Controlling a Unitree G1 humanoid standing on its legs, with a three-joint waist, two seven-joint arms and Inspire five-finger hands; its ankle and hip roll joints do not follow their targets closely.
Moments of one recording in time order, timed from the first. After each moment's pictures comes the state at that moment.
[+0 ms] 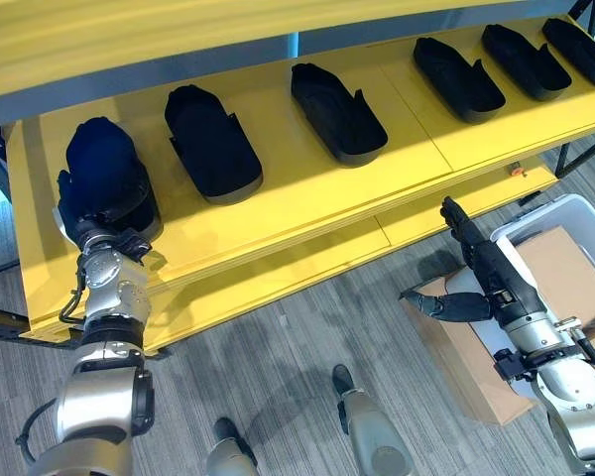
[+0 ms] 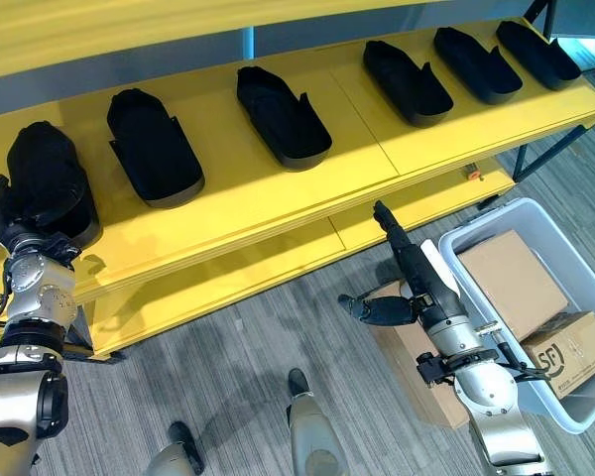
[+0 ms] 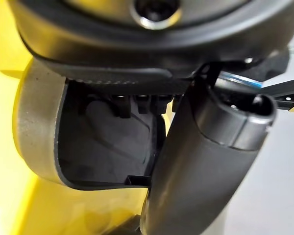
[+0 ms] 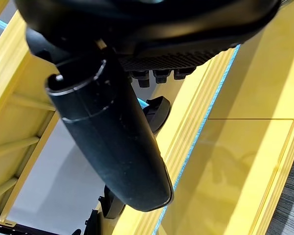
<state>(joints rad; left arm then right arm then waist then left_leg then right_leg) -0.76 0.58 0.16 0.93 -0.70 -0.20 0.32 0.11 -0.64 -0.05 -0.19 0.17 -0.23 0.10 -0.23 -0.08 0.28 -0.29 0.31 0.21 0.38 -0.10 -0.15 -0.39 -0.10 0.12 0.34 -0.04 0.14</state>
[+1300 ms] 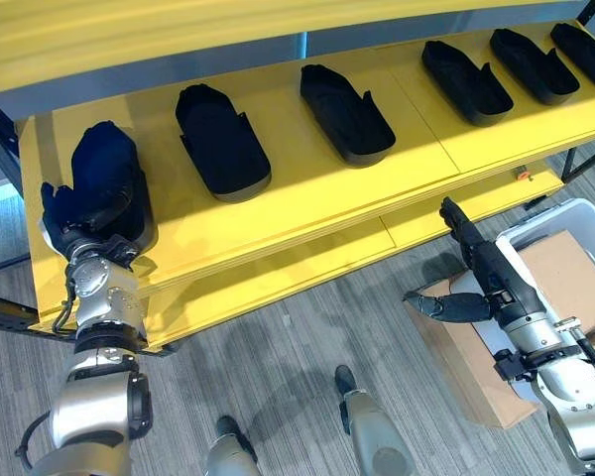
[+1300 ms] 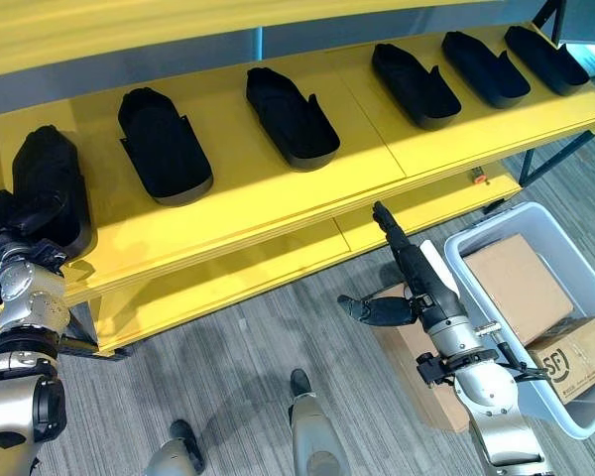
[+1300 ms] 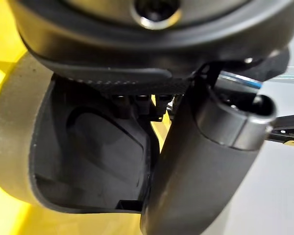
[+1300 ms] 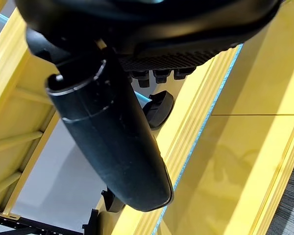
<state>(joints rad) -0.73 0.58 0.24 0.93 -0.70 -0.20 0.33 0.11 -0.64 -0.05 -0.19 0.17 -0.23 0.10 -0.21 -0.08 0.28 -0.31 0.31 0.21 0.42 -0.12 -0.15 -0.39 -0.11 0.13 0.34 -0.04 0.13</state>
